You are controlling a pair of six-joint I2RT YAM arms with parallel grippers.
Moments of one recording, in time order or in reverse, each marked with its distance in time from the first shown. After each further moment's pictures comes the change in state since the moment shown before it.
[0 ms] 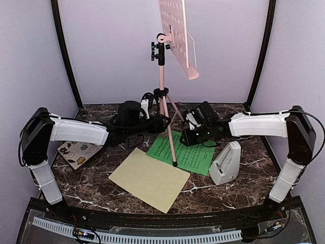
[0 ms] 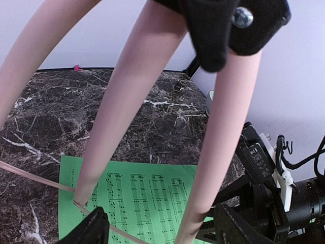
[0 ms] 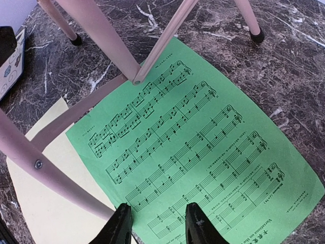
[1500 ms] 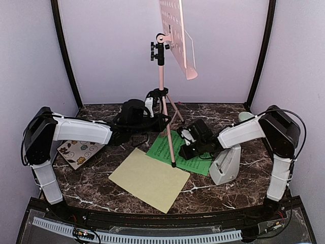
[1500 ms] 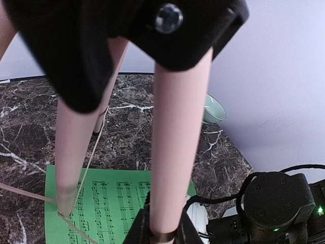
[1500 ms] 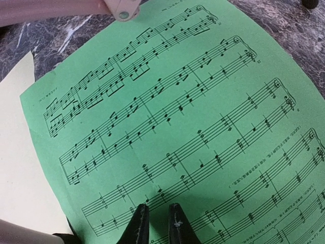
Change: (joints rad) left arm -0.015 0.039 0.057 0.014 0.008 -0.009; right arm -0.003 0.202 -0.130 0.283 -0.086 -0.129
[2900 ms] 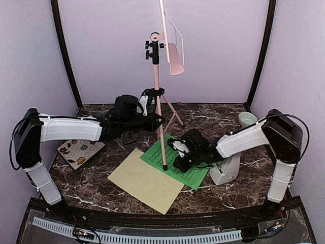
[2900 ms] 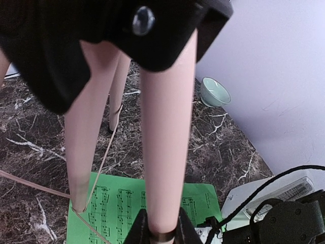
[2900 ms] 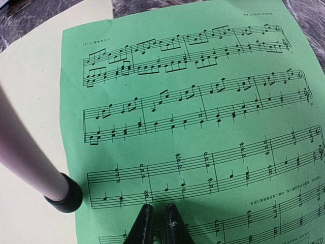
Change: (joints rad) left arm 0.029 -0.114 -0.020 -0.179 0.048 0.053; right arm 0.135 -0.052 -0.074 0.008 -0.023 -0.092
